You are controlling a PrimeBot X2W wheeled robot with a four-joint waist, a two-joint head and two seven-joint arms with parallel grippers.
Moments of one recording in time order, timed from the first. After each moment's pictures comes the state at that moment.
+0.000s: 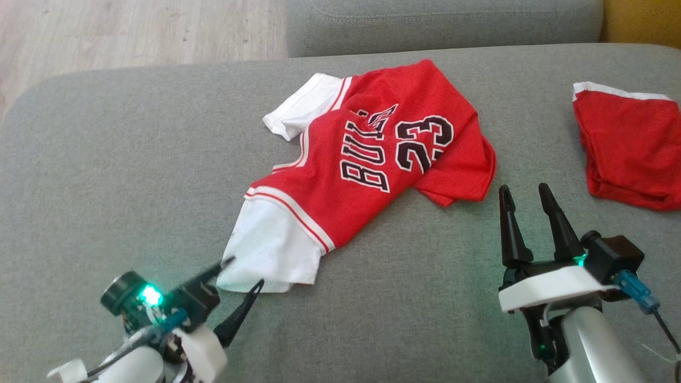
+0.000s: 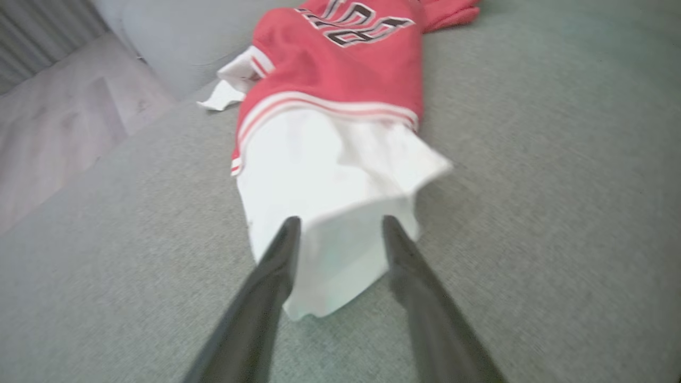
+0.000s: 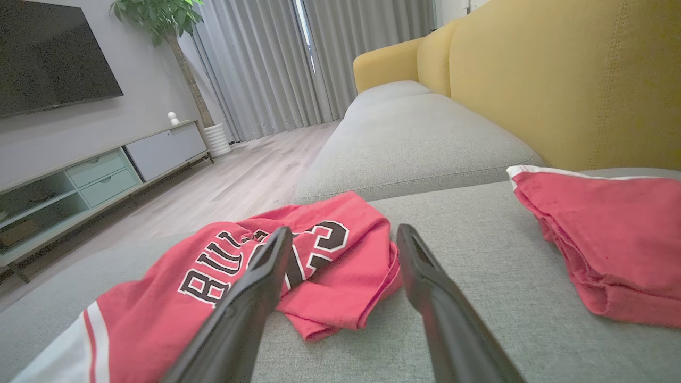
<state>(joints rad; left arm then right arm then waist) -0.31 0.57 -0.84 0.25 -0.33 -0.08 0.00 -0.15 -0.05 0.10 0.32 0.26 0.13 -0.25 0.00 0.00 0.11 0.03</state>
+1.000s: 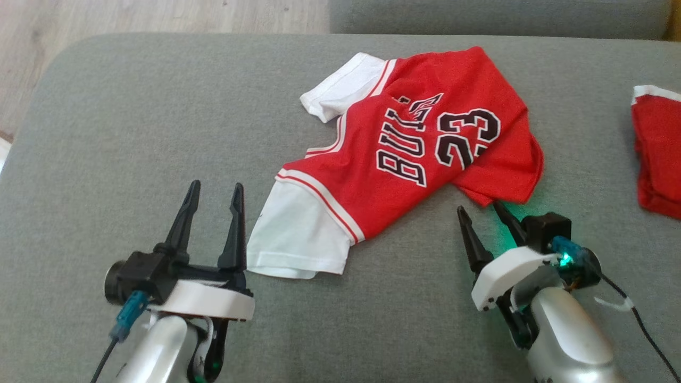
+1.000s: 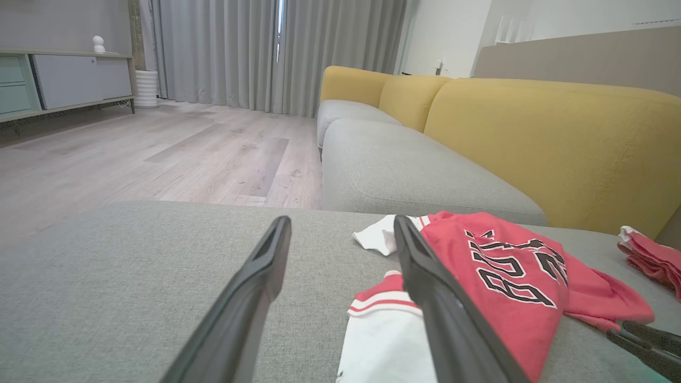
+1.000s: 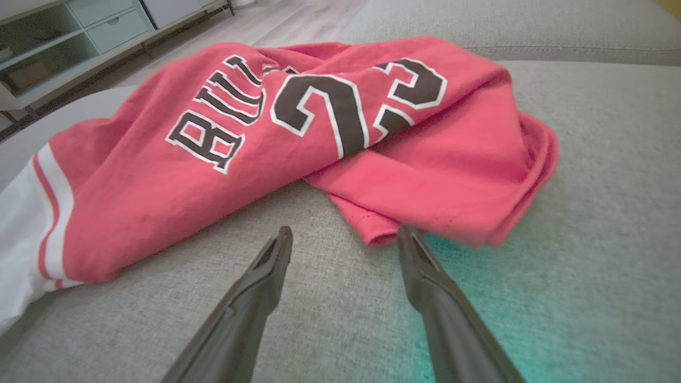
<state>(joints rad) -0.21 0.24 -0.43 0.18 -0.48 0.09 -0.25 -0.33 -0.05 0.18 0.69 0.15 0.13 -0.14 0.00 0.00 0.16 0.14</state>
